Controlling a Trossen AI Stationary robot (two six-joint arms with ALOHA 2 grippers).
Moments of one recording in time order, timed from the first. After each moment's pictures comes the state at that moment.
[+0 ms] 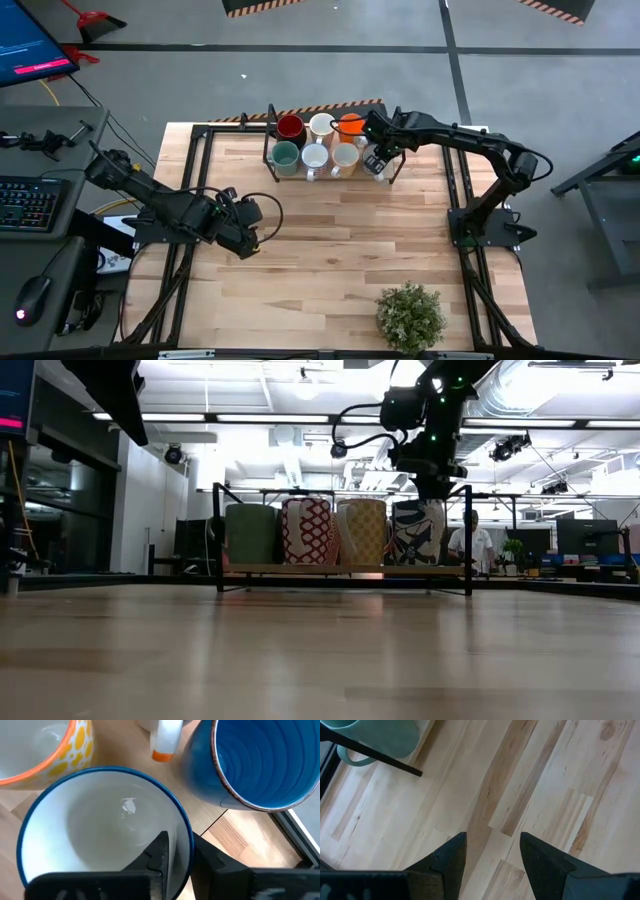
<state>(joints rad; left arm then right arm) -0.45 1.30 1.14 -1.21 -0.50 -0.81 -0.50 1.62 1.33 -0.99 0.23 0.16</state>
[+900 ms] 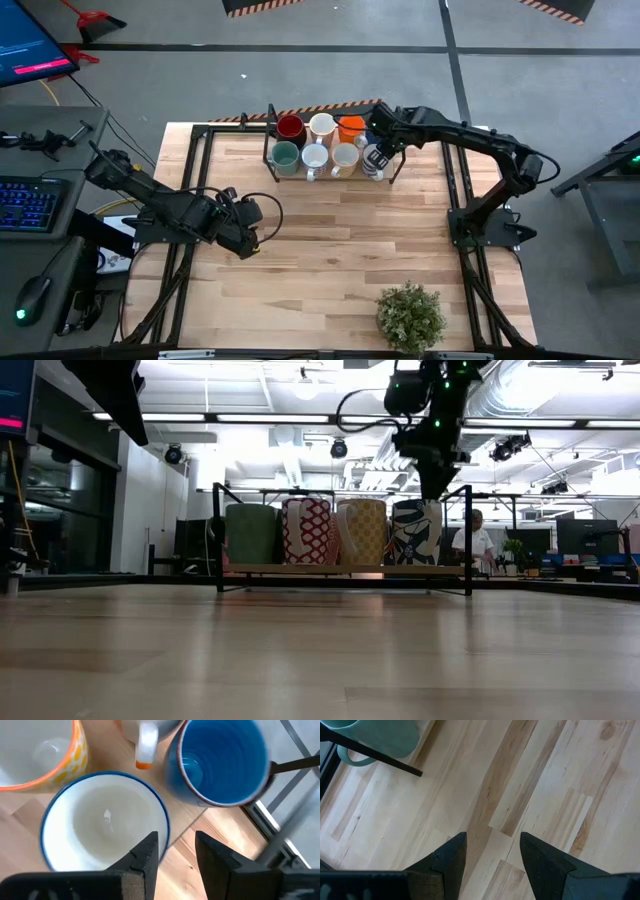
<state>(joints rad) -0.45 1.30 1.14 -1.21 -0.50 -0.81 -0.50 1.57 1.38 -1.05 0.28 0.16</state>
